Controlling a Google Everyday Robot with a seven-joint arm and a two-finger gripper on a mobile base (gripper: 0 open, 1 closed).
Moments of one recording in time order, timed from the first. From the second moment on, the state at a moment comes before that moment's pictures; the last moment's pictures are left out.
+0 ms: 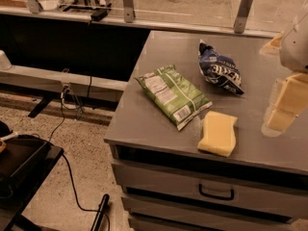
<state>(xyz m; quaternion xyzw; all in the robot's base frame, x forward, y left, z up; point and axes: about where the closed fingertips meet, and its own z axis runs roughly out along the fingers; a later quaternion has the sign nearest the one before) 0.438 -0.217 0.977 -0.60 0.78 -0.04 0.16</state>
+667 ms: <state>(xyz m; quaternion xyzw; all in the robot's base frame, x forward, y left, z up) 0.458 -0.221 0.976 -0.60 0.78 -0.04 0.17</state>
